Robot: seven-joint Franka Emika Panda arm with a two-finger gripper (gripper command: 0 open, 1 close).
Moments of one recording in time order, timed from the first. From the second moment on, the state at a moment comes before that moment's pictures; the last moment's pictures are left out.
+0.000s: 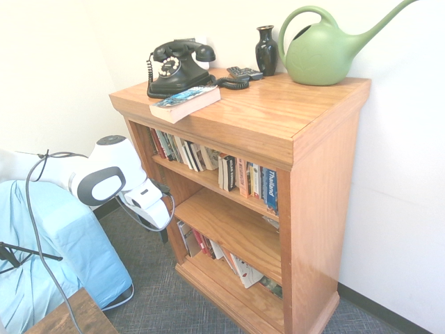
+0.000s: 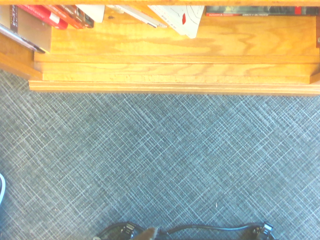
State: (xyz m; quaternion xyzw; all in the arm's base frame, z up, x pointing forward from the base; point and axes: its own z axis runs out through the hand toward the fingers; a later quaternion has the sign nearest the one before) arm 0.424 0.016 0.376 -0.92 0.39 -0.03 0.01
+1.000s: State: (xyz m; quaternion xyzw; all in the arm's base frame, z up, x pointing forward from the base) arm 0.371 0.022 0.548 -0.85 0.41 -0.28 -0.18
